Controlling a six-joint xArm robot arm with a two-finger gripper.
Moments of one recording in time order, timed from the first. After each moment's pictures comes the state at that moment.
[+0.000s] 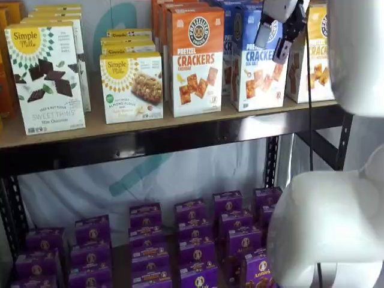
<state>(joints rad) -0.32 -0.55 -1.33 0.35 1.86 -1.76</state>
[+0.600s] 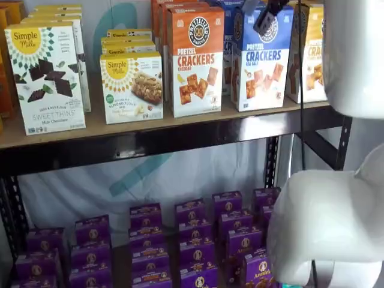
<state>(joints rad) -0.39 -0.56 -1.39 0.60 1.81 -1.70</state>
